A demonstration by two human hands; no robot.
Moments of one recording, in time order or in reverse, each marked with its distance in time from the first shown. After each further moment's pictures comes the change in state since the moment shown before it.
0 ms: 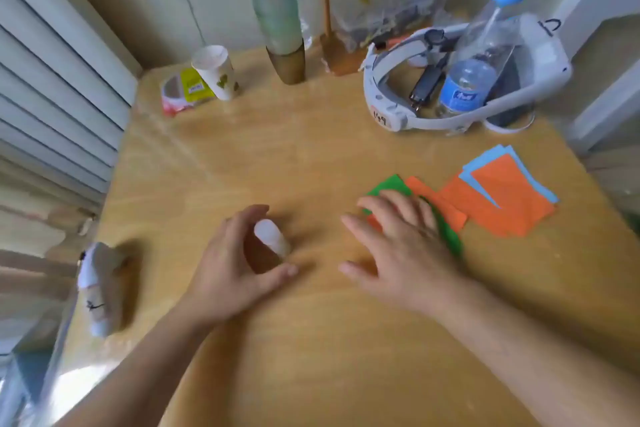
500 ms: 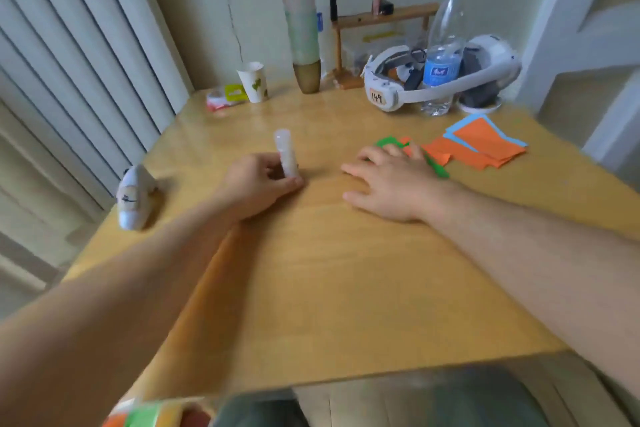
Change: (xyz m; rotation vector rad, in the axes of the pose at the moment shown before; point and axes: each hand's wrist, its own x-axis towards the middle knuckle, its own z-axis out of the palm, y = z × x) left_hand -0.017 -0.003 0.021 0.101 0.126 0.023; right_hand -0.022 -0.015 0.009 -0.297 -0.012 0.005
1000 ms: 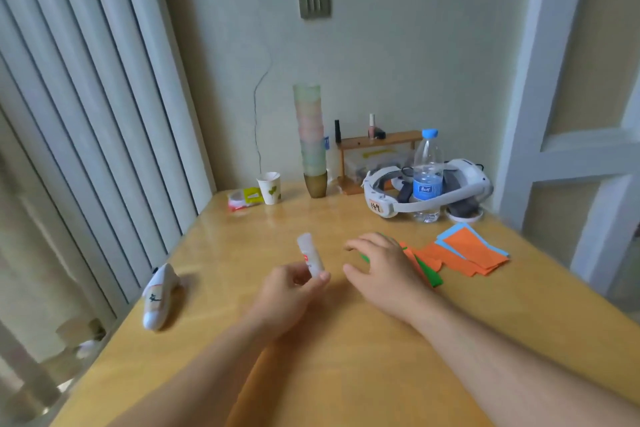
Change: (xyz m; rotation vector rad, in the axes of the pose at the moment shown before) left_hand -0.032 0.030 0.020 -0.359 0.045 0.056; right_hand -0.001 -0.019 -0.008 0.566 0.441 0.038
